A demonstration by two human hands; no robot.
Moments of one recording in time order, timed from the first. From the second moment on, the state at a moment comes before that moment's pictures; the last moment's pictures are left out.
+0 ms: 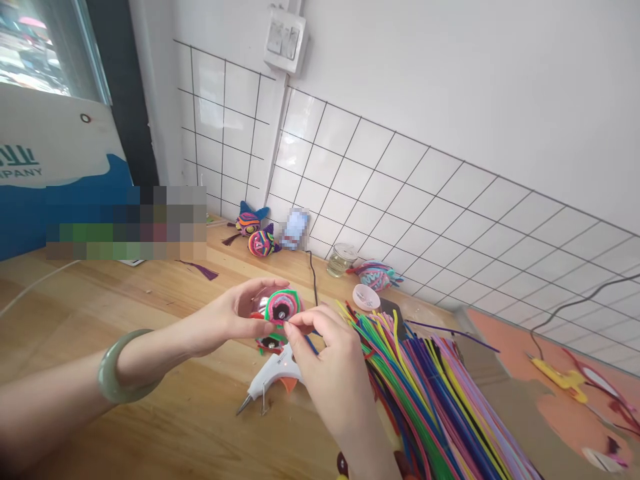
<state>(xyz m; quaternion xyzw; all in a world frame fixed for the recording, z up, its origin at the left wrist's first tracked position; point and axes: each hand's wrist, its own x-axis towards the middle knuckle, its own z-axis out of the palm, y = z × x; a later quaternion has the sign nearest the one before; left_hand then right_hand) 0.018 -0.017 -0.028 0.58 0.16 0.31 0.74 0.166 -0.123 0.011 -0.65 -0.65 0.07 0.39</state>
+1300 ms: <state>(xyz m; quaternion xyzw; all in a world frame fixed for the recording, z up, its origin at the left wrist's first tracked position) 0.011 -0.016 -0.027 0.56 0.14 0.24 0.78 0.169 -0.121 0.017 -0.69 -0.58 0.22 0.38</state>
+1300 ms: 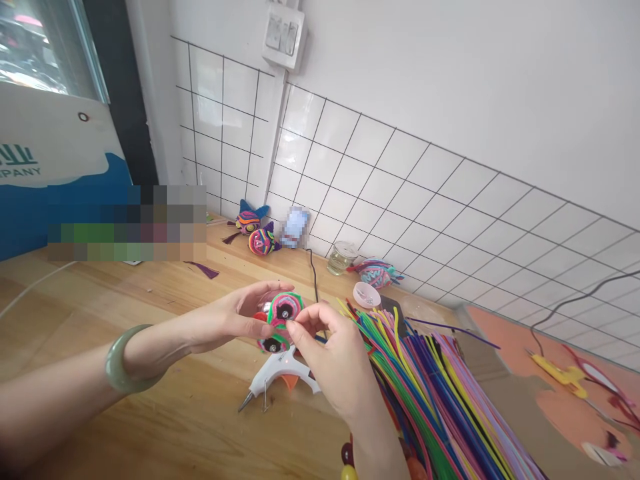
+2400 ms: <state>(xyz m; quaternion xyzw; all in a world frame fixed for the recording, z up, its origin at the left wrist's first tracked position) 0.016 -0.012 -0.035 0.64 0.11 0.36 0.67 0.160 -0.135 0.020 -0.67 -0.64 0.07 0.36</state>
